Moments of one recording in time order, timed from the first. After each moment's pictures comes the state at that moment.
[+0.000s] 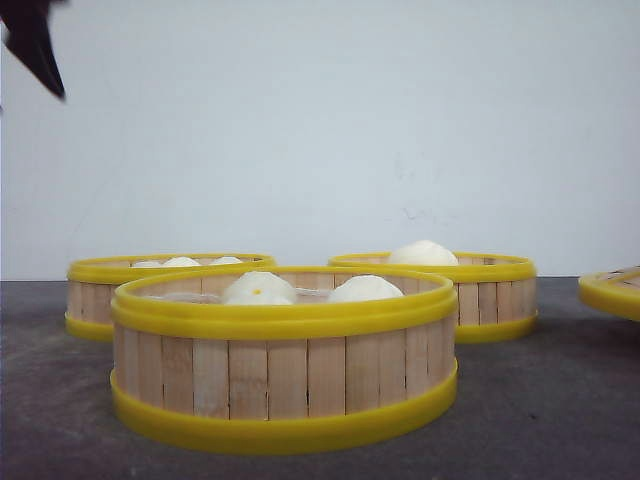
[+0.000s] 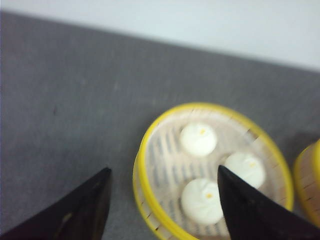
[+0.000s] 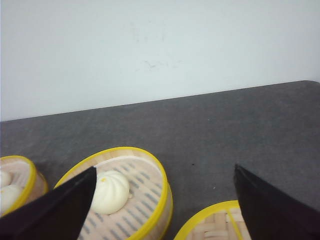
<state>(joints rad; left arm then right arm) -0.07 1.25 1.07 -0.36 0.02 -0.19 0.01 0.69 0.77 -0.26 -0.14 0.23</state>
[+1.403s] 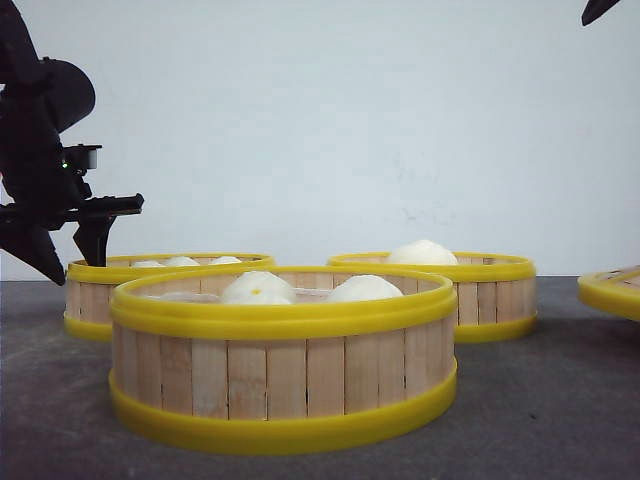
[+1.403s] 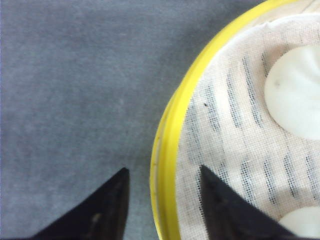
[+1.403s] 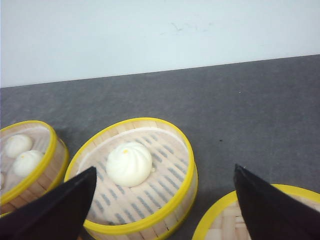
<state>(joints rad) -0.08 1.87 1.34 -0.40 -0.02 -0.15 0.10 0.80 0.77 -0.24 -0.16 0.23</state>
